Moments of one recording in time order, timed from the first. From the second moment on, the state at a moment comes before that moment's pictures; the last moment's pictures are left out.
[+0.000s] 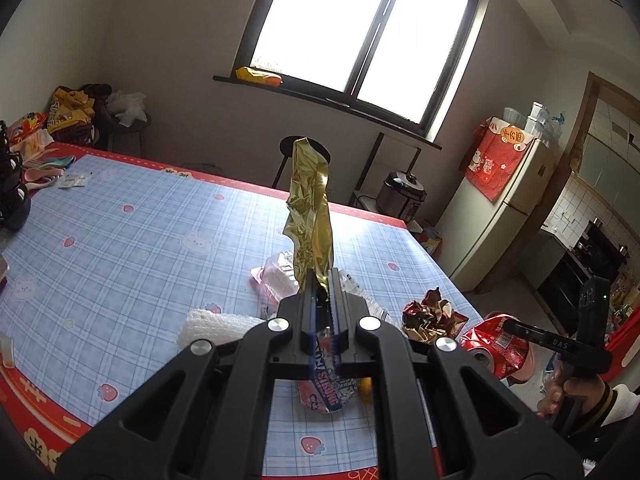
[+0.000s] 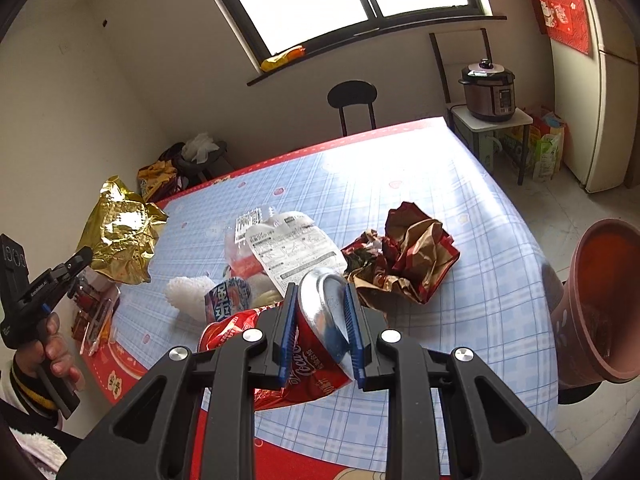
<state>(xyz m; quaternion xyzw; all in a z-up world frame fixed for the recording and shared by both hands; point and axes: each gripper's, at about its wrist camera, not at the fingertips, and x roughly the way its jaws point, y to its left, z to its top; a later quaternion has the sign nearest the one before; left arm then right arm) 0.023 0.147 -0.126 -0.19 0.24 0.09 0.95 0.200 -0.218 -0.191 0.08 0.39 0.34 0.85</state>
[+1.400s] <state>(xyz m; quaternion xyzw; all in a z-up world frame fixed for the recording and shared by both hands) 0.226 -0.219 -0.098 -0.07 0.29 -0.19 0.94 0.293 -0.572 -0.166 0.11 0.34 0.10 0.93</state>
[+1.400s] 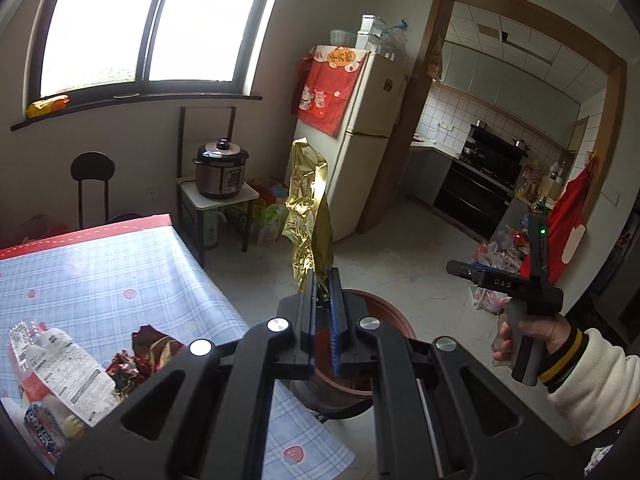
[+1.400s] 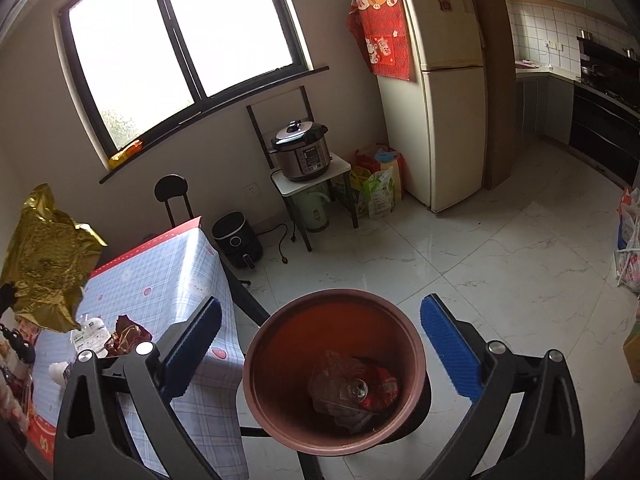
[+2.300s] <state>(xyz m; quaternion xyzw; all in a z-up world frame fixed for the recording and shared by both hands) 0.252 -0.273 -0.108 -0.01 0.30 -0.16 0.94 0.197 -0.600 -0.129 0.08 0.35 0.02 0.93</state>
